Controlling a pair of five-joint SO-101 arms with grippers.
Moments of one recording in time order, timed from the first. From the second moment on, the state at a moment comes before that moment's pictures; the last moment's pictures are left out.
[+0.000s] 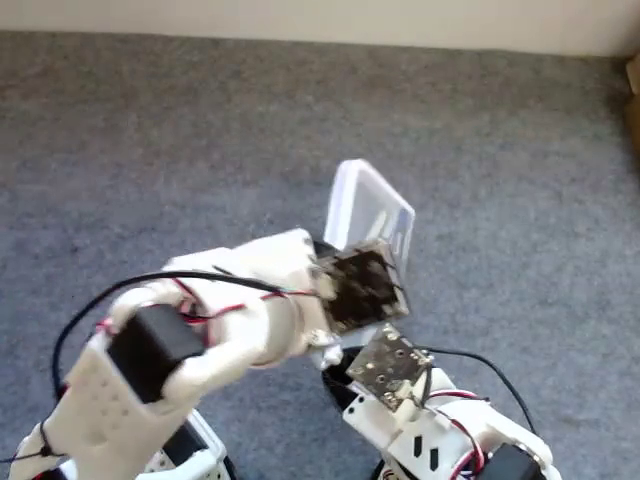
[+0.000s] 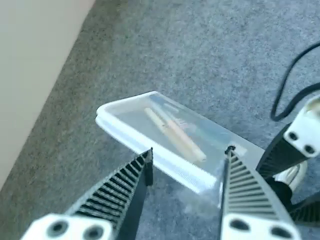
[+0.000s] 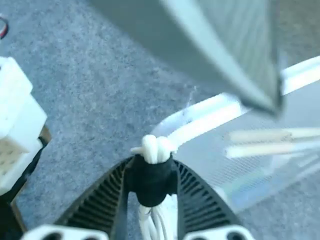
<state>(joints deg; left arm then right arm) 40.6 -45.1 12.4 84.0 -24.0 -46.4 -105.0 60.2 87.7 11.3</state>
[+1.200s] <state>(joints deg) 25.1 -47.7 50.1 47.6 1.4 -39.9 -105.1 52.3 93.7 8.7</state>
